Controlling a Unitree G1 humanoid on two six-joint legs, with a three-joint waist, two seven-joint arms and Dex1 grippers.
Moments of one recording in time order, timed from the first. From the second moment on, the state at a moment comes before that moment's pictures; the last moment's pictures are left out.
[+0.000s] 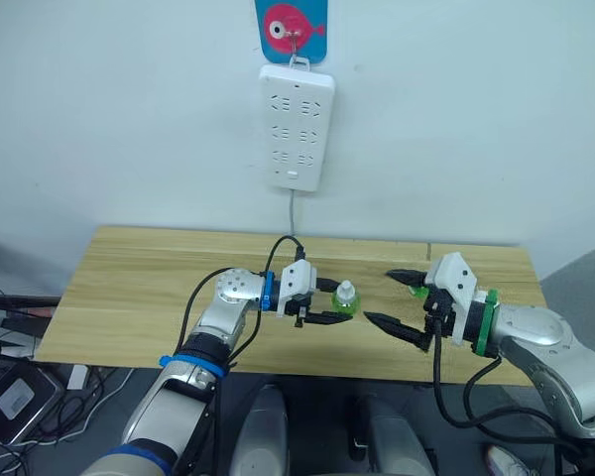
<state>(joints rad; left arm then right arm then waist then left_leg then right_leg) -0.60 0.27 -0.25 0.64 -0.15 -0.33 -1.35 -0.10 -0.60 0.04 -0.57 0.48 0.65 0.75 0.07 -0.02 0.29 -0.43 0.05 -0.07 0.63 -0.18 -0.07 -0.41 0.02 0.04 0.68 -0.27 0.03</state>
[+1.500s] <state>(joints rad) -0.59 0.33 -0.18 0.71 -0.12 -0.30 -1.27 -0.24 -0.38 0.07 -0.04 0.23 0.26 0.34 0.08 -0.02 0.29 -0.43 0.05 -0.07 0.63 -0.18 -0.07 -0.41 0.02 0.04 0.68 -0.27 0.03</state>
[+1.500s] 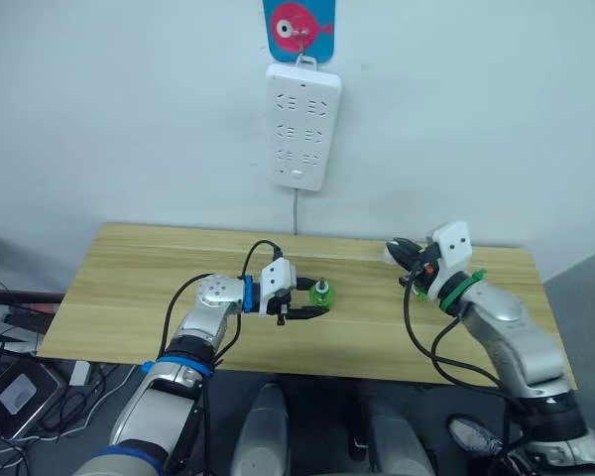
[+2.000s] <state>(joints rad) -0.52 0.39 -0.15 0.51 -0.15 -0.18 -1.26 -0.34 -0.21 0.05 0.51 0.09 -0.13 0.29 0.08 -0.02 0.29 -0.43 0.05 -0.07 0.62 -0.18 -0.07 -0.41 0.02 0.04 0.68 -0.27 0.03</state>
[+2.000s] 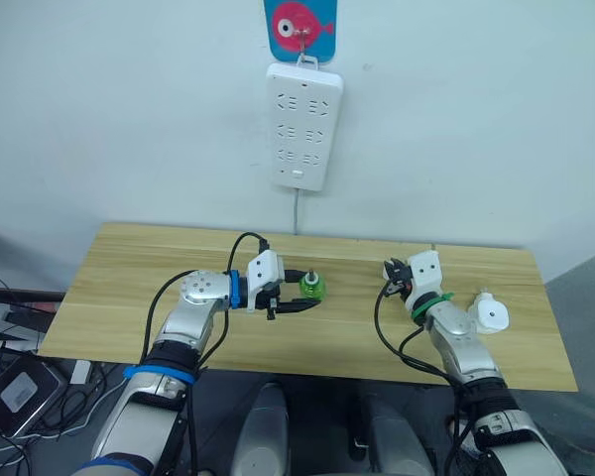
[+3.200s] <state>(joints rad) -0.63 0.30 -0.19 0.60 -0.15 -0.27 -1.39 -0.25 -0.42 0.22 -0.36 0.36 0.49 0.68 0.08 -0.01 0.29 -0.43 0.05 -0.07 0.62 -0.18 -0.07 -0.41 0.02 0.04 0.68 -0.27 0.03</state>
